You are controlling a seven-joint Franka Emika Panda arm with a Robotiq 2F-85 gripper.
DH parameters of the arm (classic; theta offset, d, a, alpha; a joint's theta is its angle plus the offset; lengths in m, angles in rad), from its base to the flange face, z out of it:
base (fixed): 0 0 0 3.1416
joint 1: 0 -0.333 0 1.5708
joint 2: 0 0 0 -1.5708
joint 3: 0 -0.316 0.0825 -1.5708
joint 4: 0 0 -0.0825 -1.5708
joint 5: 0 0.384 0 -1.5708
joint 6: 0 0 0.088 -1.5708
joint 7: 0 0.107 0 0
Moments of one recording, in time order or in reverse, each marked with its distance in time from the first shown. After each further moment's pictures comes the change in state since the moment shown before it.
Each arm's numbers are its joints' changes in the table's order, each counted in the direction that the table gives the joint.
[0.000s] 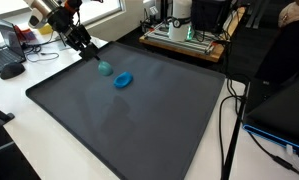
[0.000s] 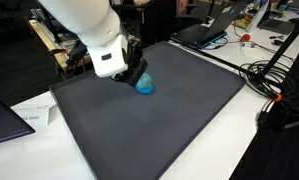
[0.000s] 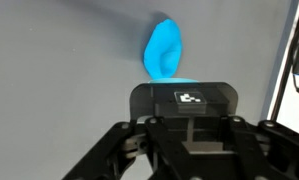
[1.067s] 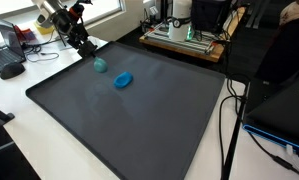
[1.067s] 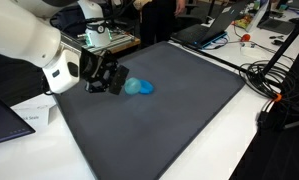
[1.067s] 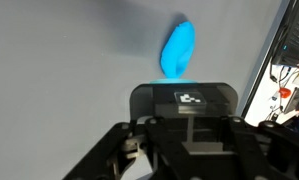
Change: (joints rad) arm 0.127 0.000 0.050 -0.086 0.181 -0.029 -0.300
